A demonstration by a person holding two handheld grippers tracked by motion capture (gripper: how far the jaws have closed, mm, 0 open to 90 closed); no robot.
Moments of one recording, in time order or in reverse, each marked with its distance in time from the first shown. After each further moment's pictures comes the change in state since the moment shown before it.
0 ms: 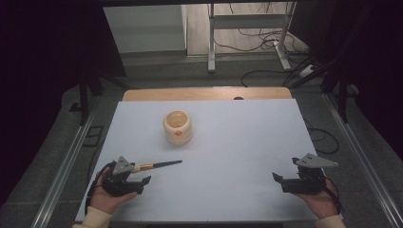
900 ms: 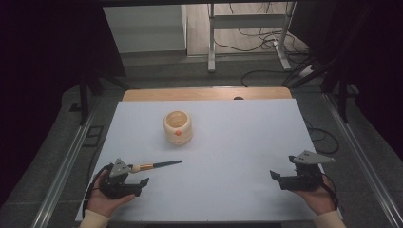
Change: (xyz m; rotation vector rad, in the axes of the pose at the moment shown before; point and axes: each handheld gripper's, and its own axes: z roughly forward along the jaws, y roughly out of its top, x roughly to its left) left arm 0.000 -0.007 -0.005 -0.008 0.000 -0.016; right arm -0.002 0.006 0.008 0.006 0.038 0.002
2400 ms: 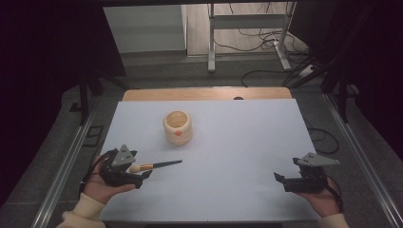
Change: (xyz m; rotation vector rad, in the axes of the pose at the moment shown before) left arm -0.001 0.053 -0.025 -0.001 -0.032 0.232; right arm -0.006 -0.008 -0.007 0.014 -0.011 0.003
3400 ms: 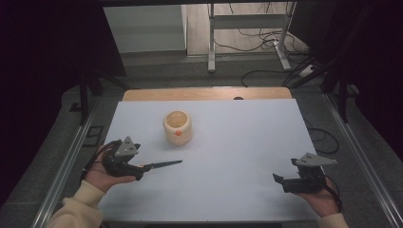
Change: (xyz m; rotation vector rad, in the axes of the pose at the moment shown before) left arm 0.017 0.018 0.008 0.026 -0.041 0.072; right arm 0.001 -0.001 0.004 0.014 0.015 -0.012
